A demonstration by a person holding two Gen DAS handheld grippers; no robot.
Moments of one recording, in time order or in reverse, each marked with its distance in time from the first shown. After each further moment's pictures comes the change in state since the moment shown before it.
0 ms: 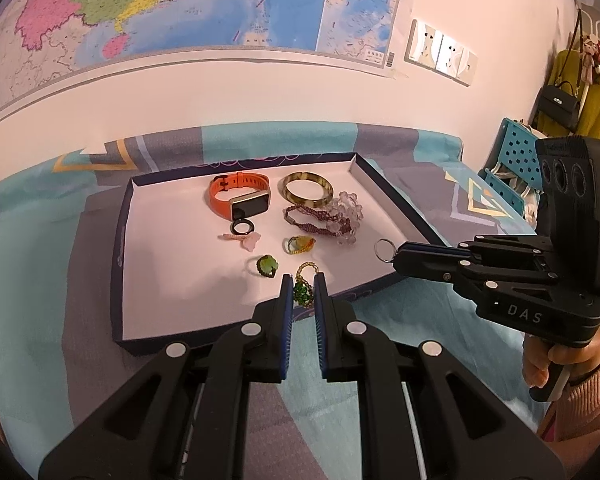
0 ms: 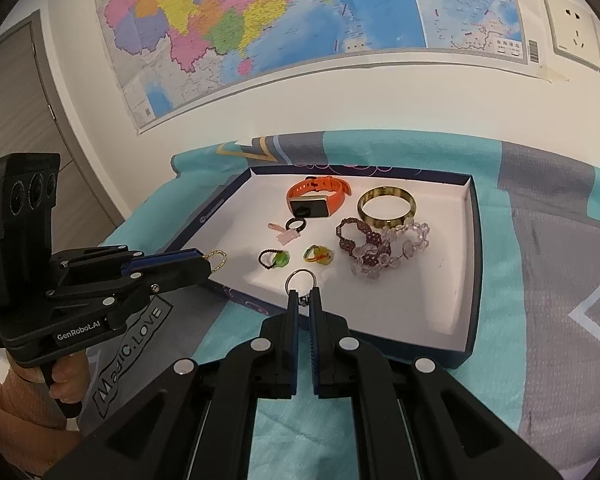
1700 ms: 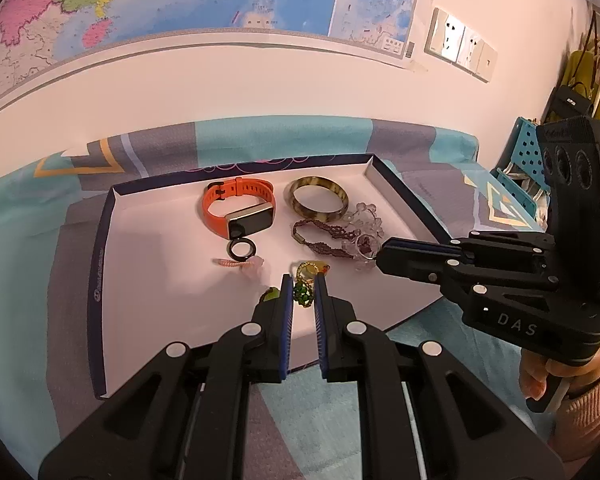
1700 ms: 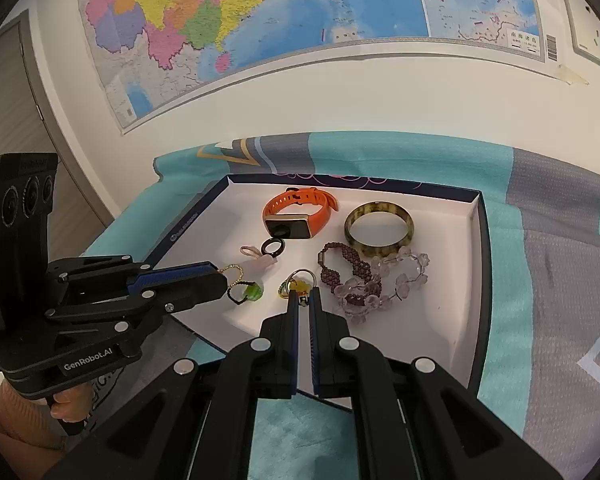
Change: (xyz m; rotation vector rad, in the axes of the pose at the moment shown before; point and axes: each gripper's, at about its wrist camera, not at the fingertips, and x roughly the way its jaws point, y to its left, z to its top) left arm 0.043 0.007 0.024 -0.013 0.042 0.011; right arm 0.032 -0.015 0.026 0.004 0.027 -0.019
